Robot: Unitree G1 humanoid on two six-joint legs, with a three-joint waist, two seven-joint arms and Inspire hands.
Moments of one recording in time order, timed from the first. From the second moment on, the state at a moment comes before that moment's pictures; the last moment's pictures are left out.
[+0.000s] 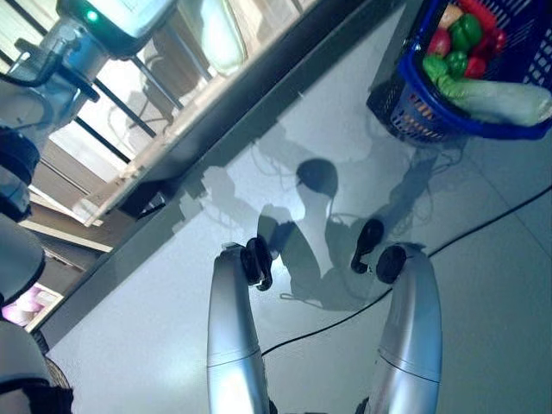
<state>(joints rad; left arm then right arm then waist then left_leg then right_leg) -1.65 1.07 -1.32 1.06 0.80 -0.22 0.87 -1.52 -1.00 0.71 1.18 0.76 -0.10 -0.17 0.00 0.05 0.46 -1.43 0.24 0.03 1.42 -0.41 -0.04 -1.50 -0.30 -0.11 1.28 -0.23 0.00</state>
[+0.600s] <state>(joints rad) -1.65 1.05 -1.33 1.00 0.97 -0.28 0.93 -1.50 -1.00 0.71 1.08 0.75 -0.10 -0.14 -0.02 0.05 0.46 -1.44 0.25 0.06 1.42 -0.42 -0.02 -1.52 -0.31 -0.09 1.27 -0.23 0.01</state>
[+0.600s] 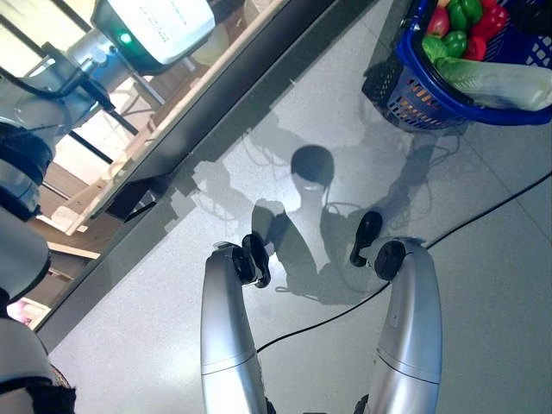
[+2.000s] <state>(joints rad) -1.45 1.00 -1.22 1.02 0.65 -0.34 0.51 -1.39 -0.95 0.60 1.00 0.84 -0.18 0.08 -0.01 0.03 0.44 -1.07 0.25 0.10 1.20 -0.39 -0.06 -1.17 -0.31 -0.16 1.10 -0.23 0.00</state>
